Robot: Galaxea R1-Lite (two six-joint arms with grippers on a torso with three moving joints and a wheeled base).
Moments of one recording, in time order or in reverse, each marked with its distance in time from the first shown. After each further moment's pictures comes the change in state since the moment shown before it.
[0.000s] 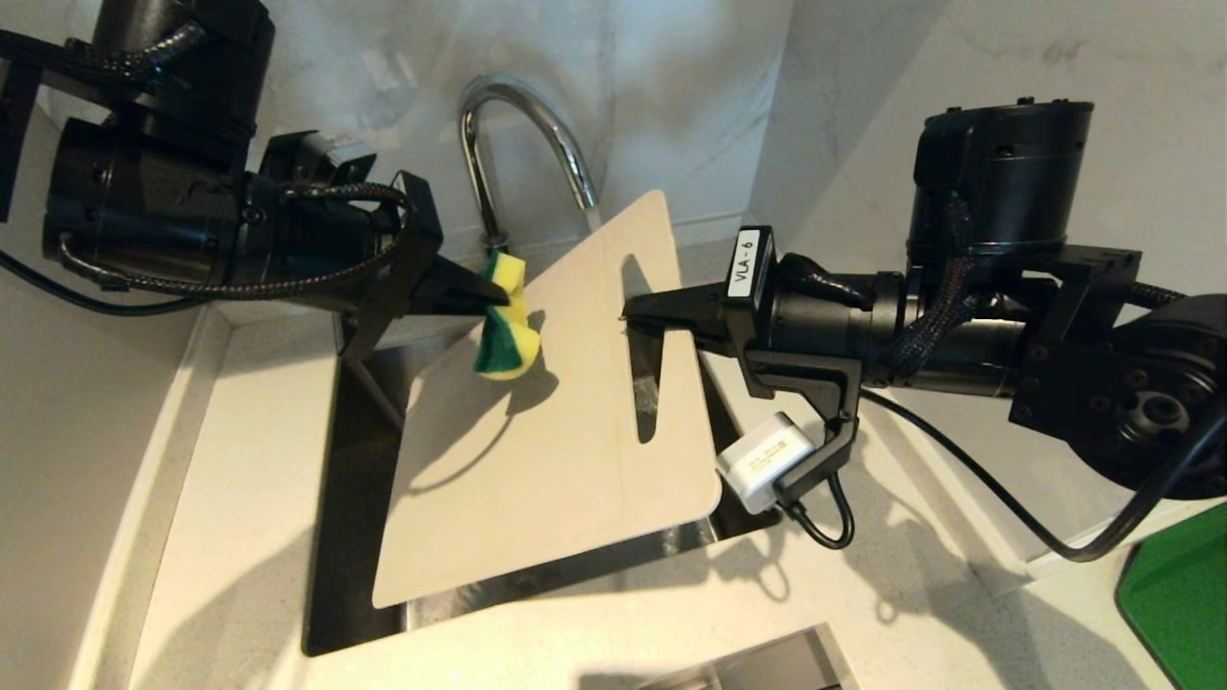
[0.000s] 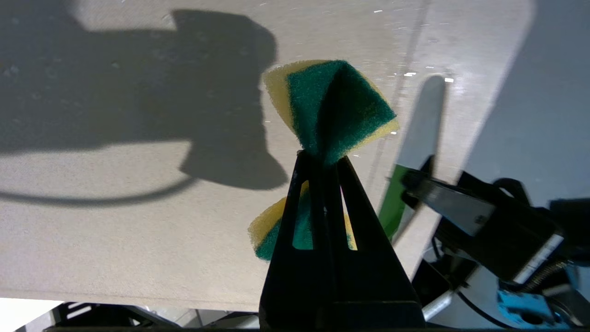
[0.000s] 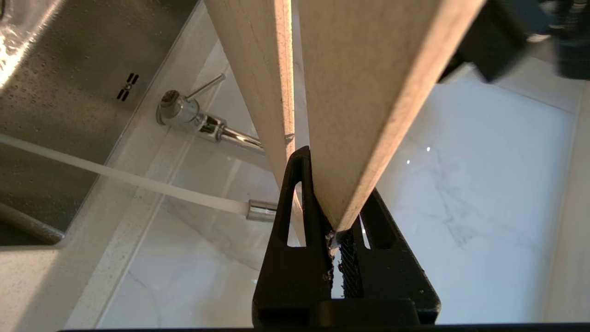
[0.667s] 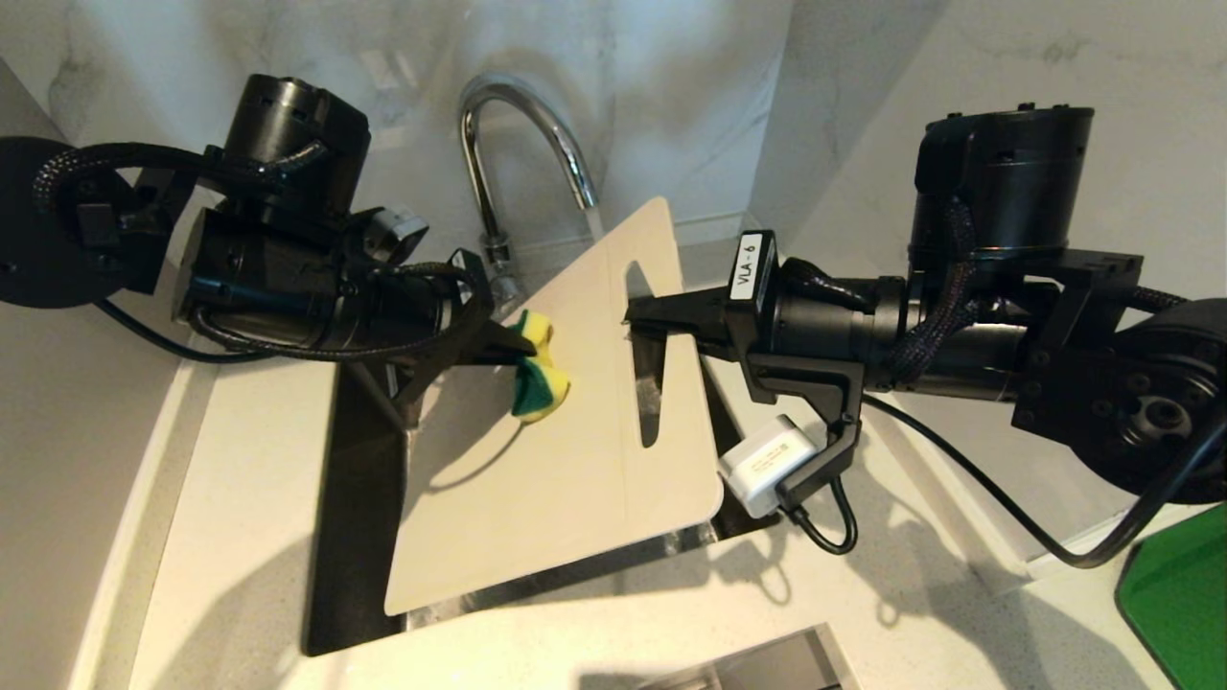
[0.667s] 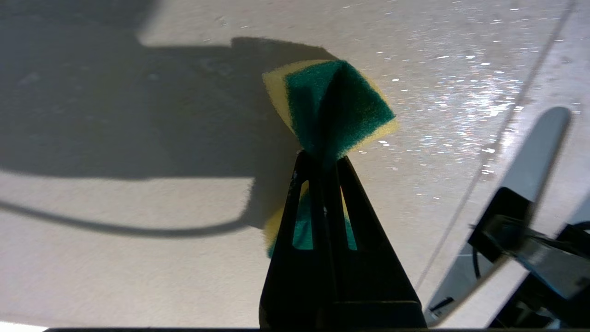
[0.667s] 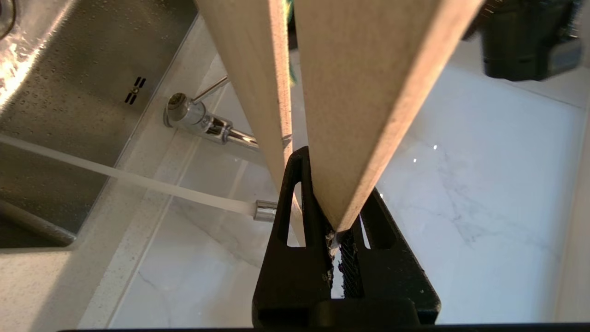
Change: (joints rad) left arm 0.006 0.075 0.097 -0.099 0.001 -0.007; right arm 0.000 -0.004 0.012 0.000 0.000 0.019
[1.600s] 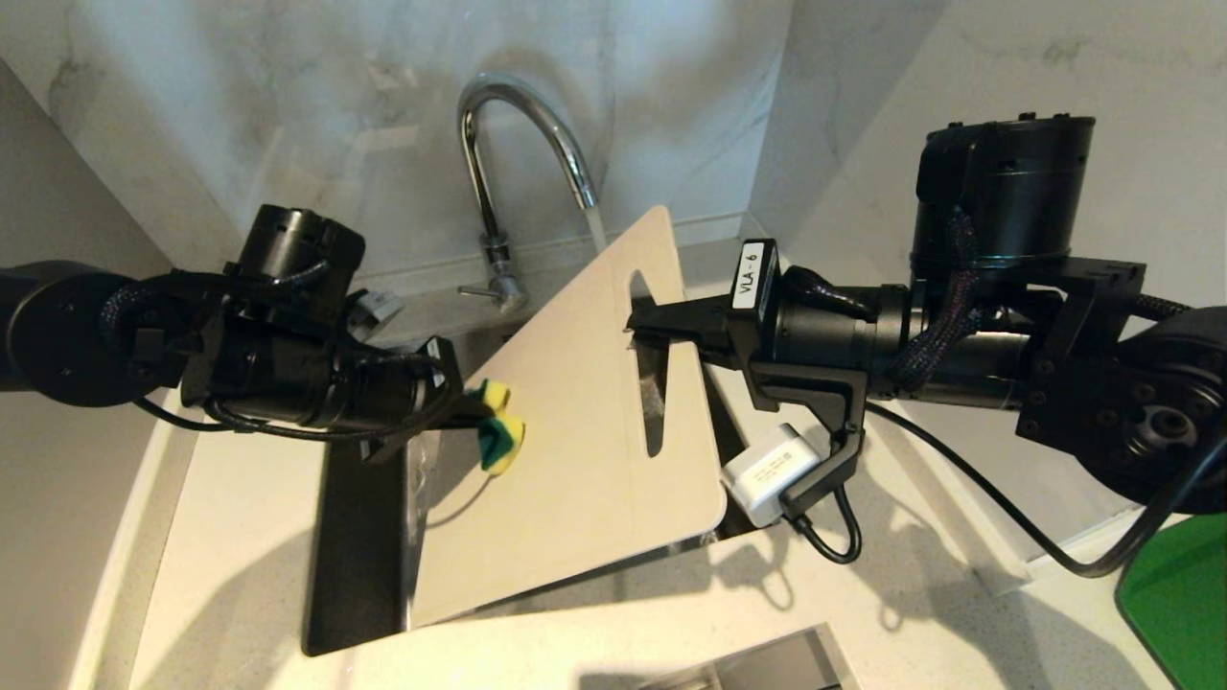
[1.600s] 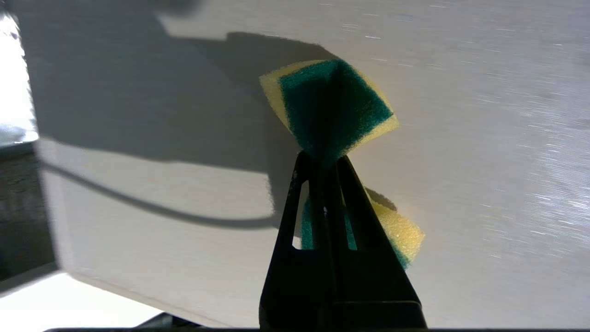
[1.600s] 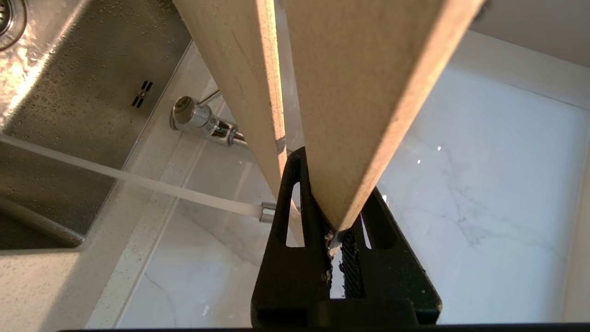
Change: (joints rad) left arm 0.117 -0.015 0.310 -0.196 -0.004 0.073; right arm 0.000 -0.007 0.019 -0.001 -0.001 0.001
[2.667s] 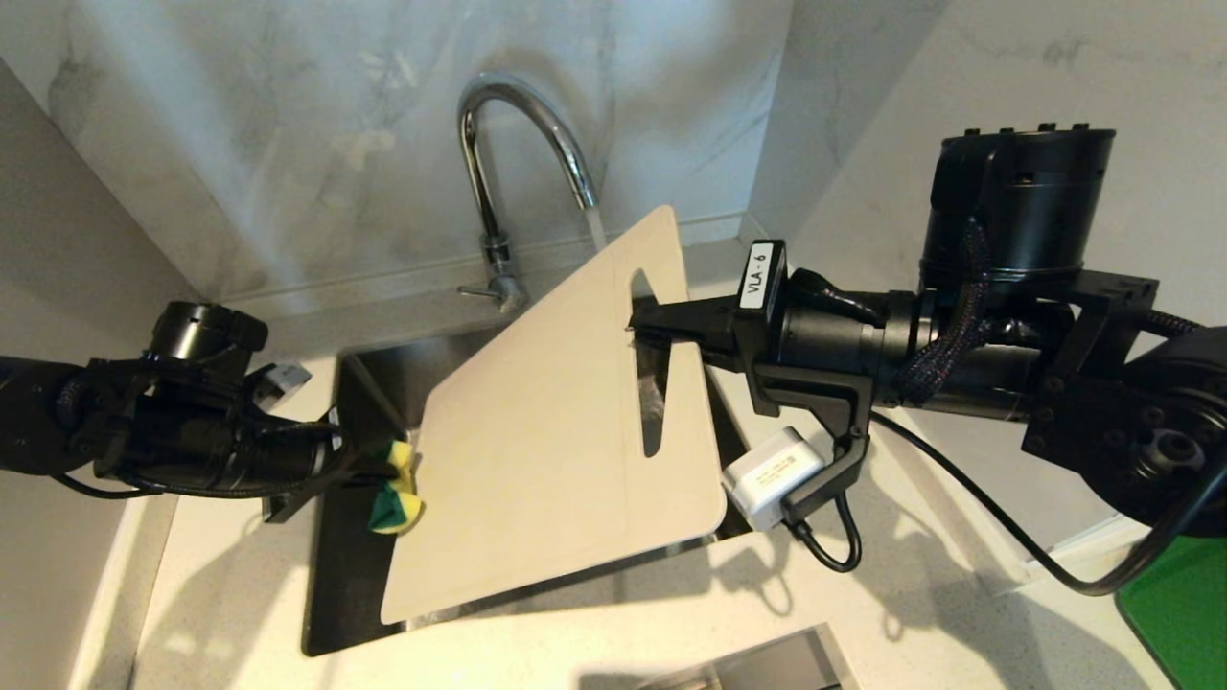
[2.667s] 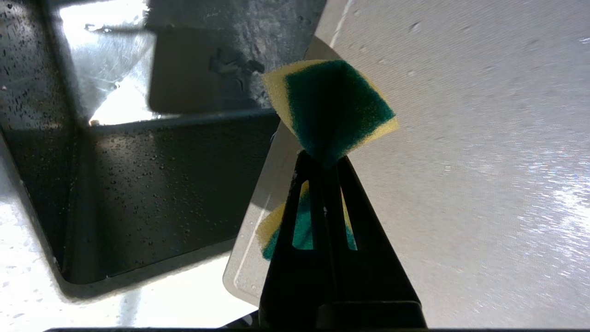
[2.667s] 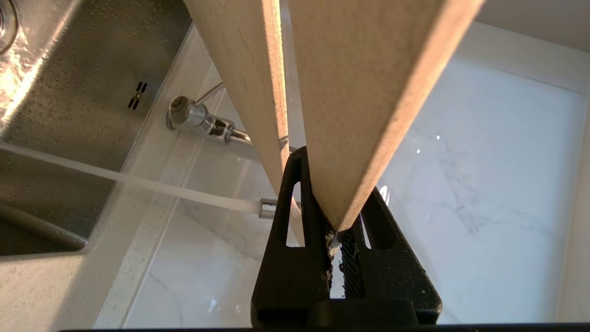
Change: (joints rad) left arm 0.289 -0.019 0.293 -0.136 -0.147 0.117; right arm -0.001 -0.013 0.047 -0.070 0.000 0.052
